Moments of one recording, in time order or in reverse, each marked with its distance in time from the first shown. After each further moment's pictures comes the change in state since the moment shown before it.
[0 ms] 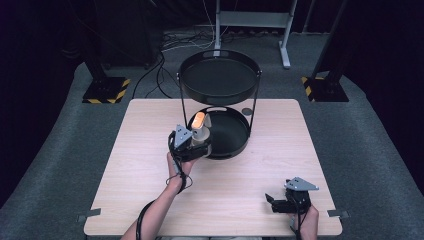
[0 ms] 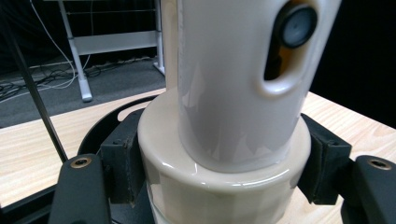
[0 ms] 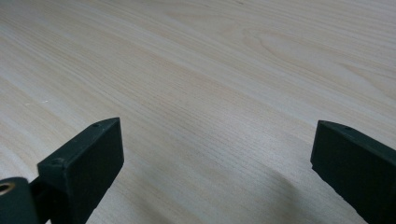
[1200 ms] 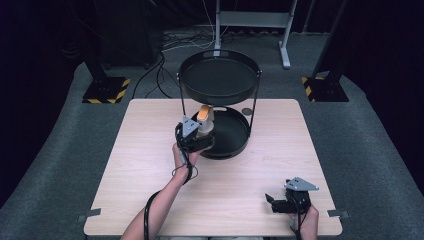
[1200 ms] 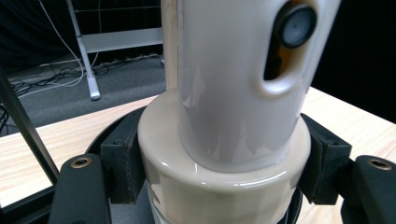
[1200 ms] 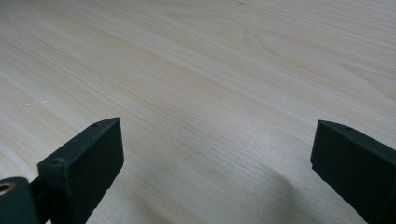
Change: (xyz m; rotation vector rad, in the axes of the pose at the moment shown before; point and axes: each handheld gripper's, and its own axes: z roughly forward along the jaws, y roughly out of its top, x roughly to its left) left arm 0.004 0.009 0.032 0.024 0.035 0.011; right arm 0.000 0.000 0.000 0.000 0.000 -0.001
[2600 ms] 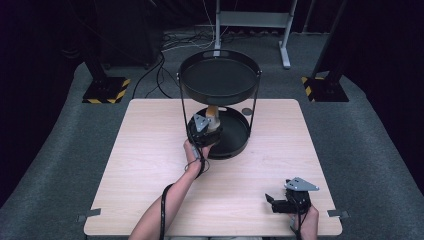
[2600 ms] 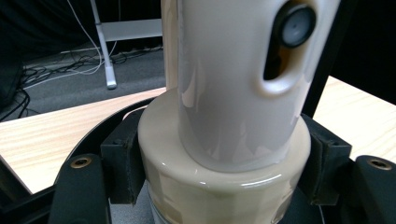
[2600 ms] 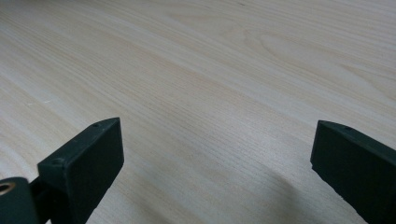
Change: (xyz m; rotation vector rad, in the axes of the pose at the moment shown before) left arm -0.007 -0.013 0.053 0.028 0.095 -0.035; right arm 0.000 0.000 0.000 -0.003 0.003 -0.002
